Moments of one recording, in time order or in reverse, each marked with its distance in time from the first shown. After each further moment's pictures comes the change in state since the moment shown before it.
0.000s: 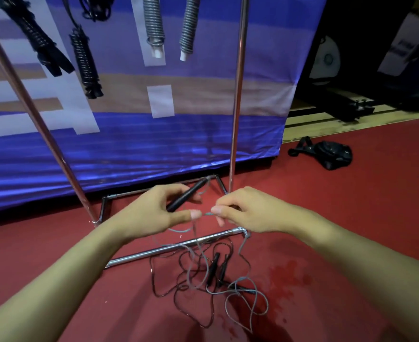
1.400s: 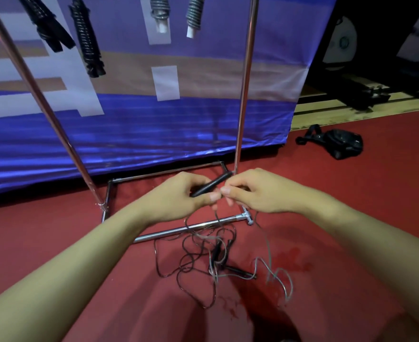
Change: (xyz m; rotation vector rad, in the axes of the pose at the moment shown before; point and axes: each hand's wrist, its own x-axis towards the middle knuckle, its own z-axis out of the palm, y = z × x) left_hand 0.015 0.012 0.027 0.143 -0.044 0.059; right_hand -0.001 0.010 -0.005 0.025 -0.006 0.034
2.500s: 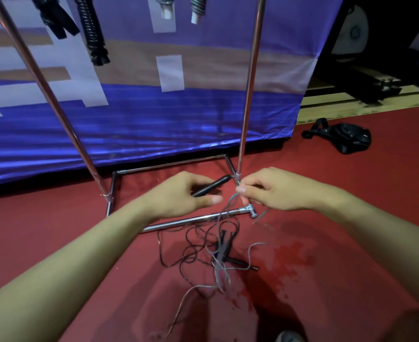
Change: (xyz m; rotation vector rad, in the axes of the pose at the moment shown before) left_hand -0.007 -0.020 0.010 0.006 -0.044 -0.102; right_hand -0.013 0.016 0.000 -0.042 -0.075 0.049
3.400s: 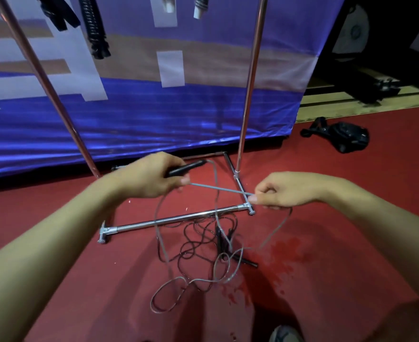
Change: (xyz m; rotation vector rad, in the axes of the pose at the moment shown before) left_hand -0.013 -0.007 -0.052 0.229 0.041 0.017; right_hand -0.011 0.015 -0.006 0.043 -0.270 0.212
